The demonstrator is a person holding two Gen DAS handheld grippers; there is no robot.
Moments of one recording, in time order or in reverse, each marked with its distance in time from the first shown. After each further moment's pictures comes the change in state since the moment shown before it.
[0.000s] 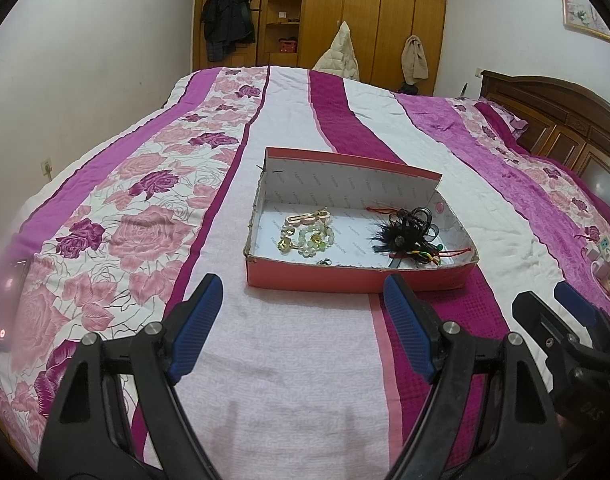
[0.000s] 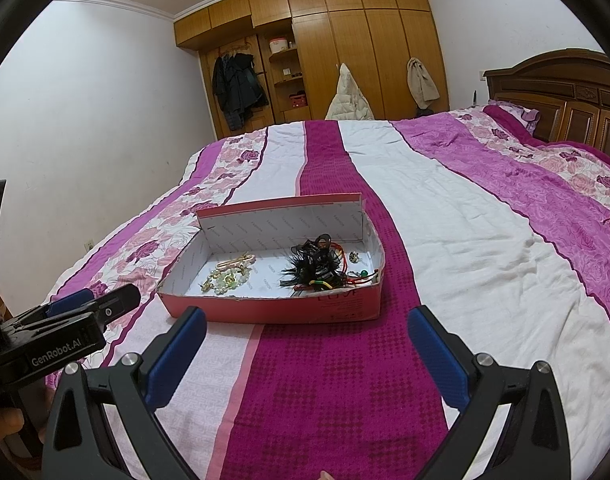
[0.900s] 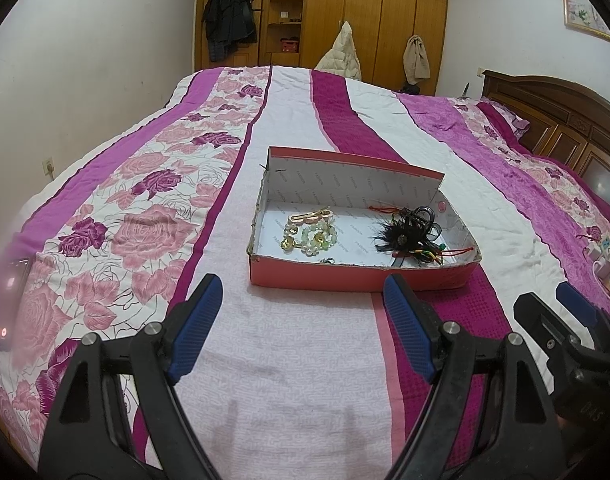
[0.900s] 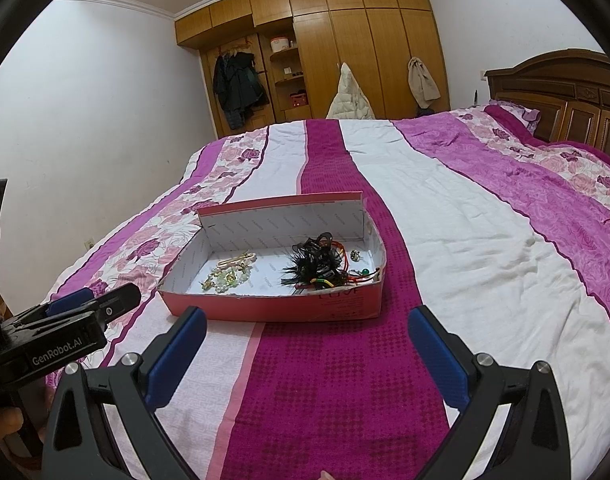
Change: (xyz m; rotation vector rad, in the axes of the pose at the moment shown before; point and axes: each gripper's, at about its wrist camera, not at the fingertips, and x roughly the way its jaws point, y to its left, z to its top) left arm 0.001 0.002 -0.003 0.000 -0.002 0.005; right arm 0.001 0.001 0.000 -0.002 0.001 -0.001
